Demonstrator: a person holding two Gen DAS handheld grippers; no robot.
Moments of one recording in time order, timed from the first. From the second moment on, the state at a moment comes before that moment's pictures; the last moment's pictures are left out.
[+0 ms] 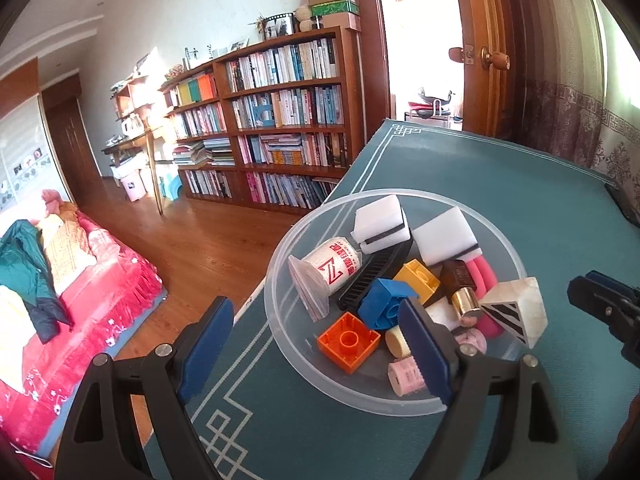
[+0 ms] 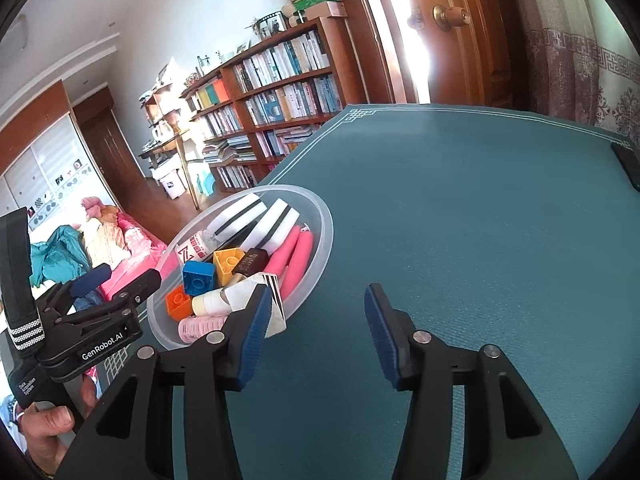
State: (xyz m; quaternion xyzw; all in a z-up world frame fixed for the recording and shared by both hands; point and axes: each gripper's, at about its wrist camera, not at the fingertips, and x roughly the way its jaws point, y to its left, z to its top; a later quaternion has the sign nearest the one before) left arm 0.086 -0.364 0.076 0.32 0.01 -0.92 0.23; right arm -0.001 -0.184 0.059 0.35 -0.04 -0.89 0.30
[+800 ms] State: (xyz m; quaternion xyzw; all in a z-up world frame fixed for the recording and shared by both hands) left arm 0.121 -0.355 0.090 0.29 0.01 -0.92 0.26; right arm 0.054 -0.185 0.096 0.24 0.02 -0.93 0.27
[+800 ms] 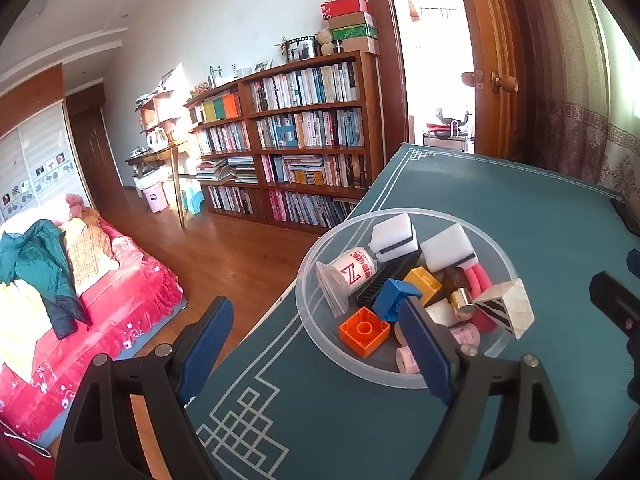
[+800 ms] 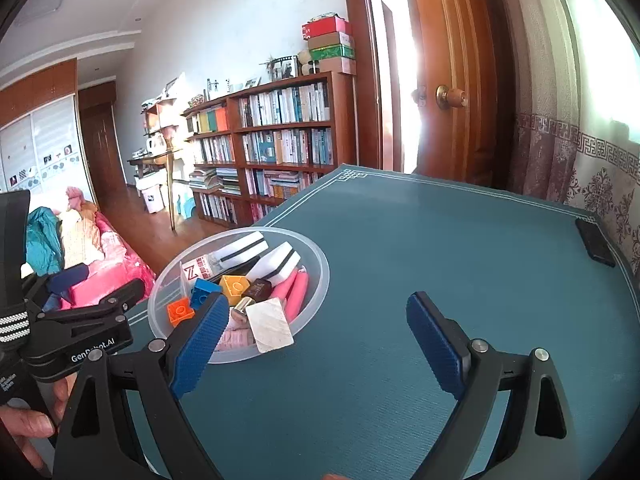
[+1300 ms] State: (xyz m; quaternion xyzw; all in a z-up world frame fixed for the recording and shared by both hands) left arm 0.129 -0.374 0.085 0.29 0.03 -0.91 0.29; right arm 0.051 -0.231 0.087 0.28 0.07 -0.90 0.33
